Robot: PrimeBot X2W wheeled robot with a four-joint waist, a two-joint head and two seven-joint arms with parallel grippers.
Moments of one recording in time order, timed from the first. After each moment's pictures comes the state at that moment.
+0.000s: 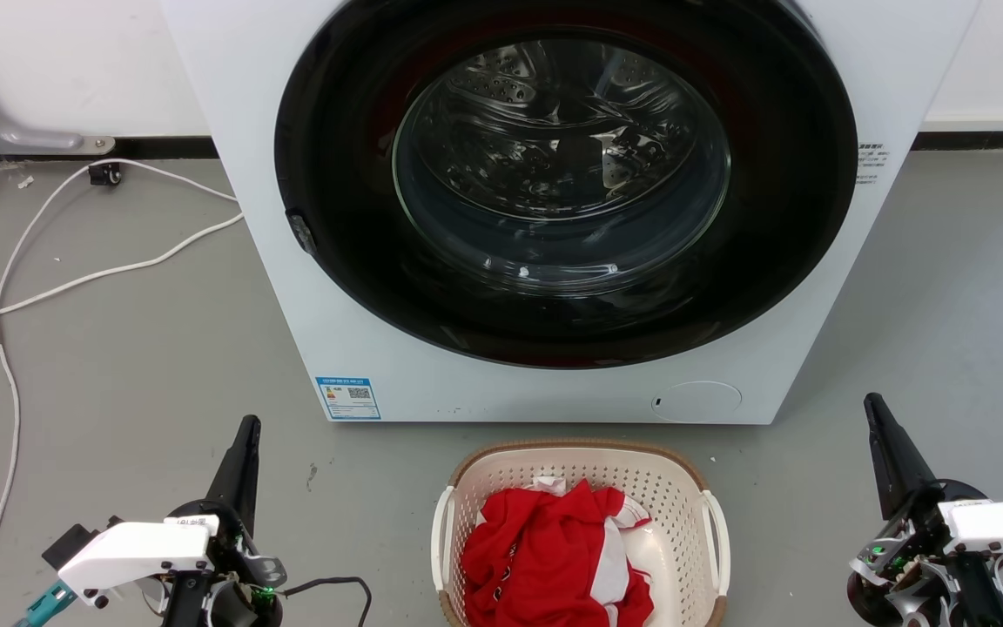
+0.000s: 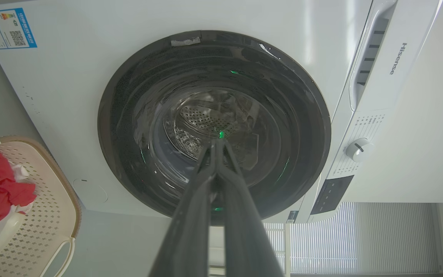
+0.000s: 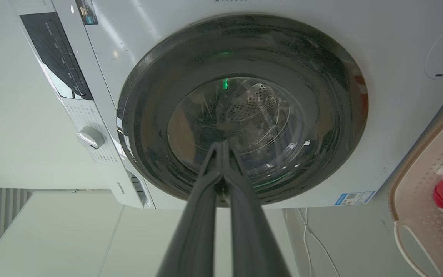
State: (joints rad) left arm -0.10 0.07 0.09 0.24 -1.63 -0.13 0.10; right arm -0.10 -0.05 -0.11 0.25 1.61 0.13 0.11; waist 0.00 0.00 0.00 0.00
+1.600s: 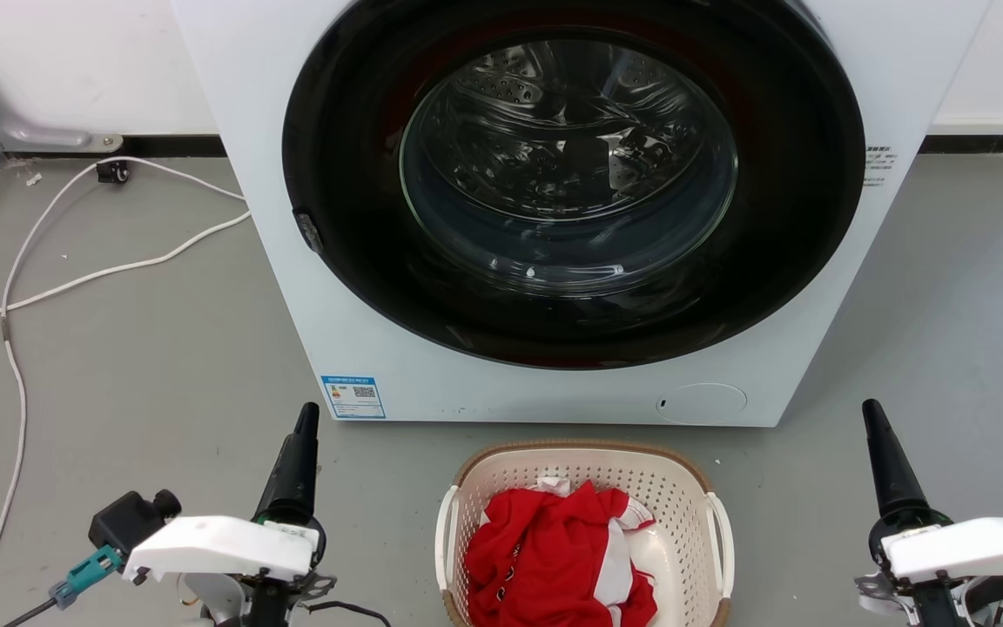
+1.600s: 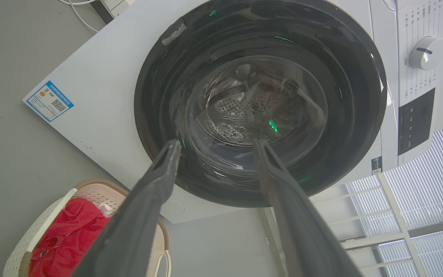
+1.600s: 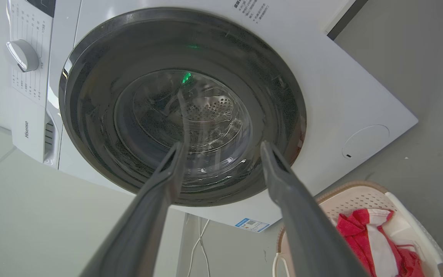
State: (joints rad) left arm -0.08 0.05 -0.02 0.22 -1.17 -0.13 -0.02; right arm -0.03 -0.06 -0.08 0.18 1.09 0.13 -0.02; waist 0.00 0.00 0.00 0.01
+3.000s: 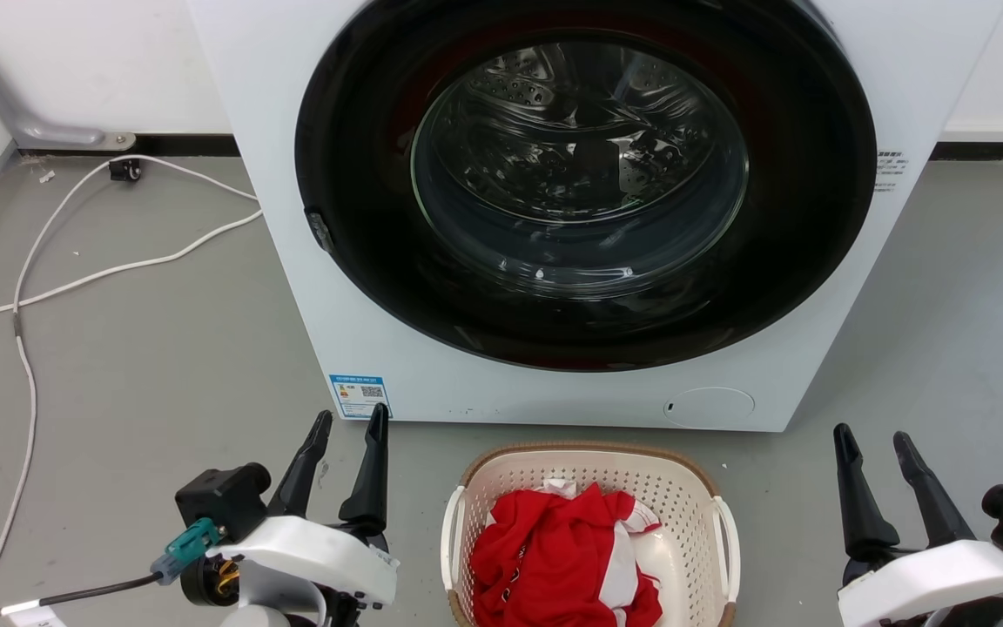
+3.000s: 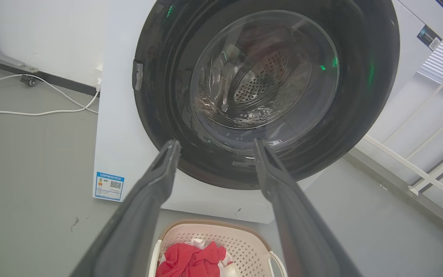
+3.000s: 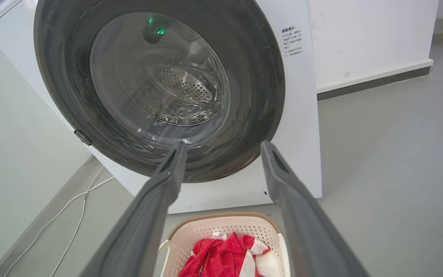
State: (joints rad) left arm -0.09 0.05 -0.14 0.22 -0.50 -0.13 -0.16; right arm 0.06 -0.05 -0.05 0.01 0.39 0.13 -0.04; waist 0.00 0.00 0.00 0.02
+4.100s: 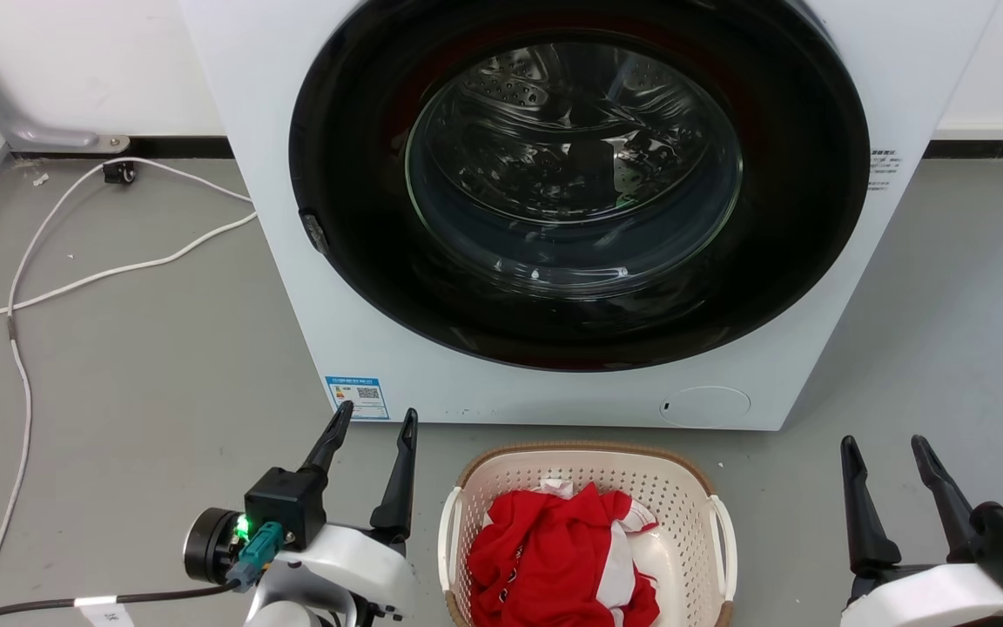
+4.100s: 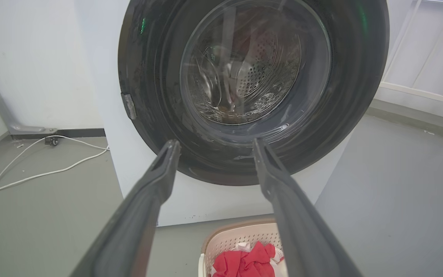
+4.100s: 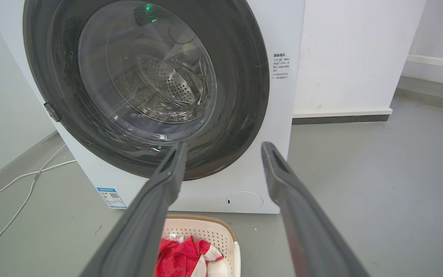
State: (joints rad) left arm -0.11 0.05 -0.17 0.25 -0.17 -0.11 -0.23; right arm 0.11 -0.05 -0.06 -0.03 0.14 0.13 -0.10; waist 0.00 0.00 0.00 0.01
